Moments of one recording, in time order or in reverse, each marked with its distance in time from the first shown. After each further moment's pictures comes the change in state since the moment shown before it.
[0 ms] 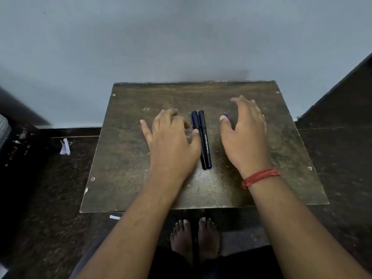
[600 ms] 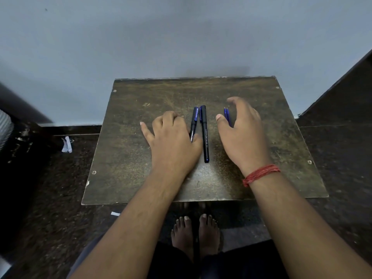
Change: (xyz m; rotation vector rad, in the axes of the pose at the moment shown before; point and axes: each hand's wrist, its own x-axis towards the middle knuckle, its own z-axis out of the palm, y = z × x) left_hand -0.003 0.003 0.003 0.168 -0.073 -0.037; right_hand -0.007 -0.003 -0.004 0.102 -0.031 0.020
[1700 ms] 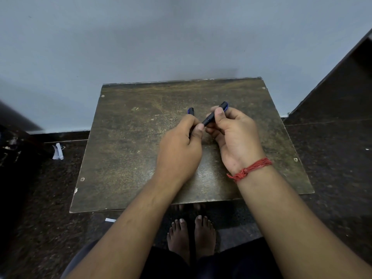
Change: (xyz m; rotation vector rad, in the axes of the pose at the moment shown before) left_hand -0.013 0.024 -0.004 -0.583 -0.007 0.159; right_hand 0.002 -0.005 -0.002 1.103 -0.043 0.450
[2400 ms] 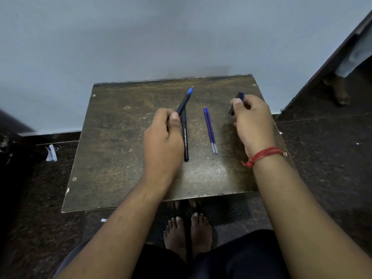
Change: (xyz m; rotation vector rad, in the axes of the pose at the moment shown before) left_hand -0.003 0.007 -0.004 -0.129 0.209 -0.076; right_hand 0.034 -0.018 -0.048 -0.785 0.202 -0.300
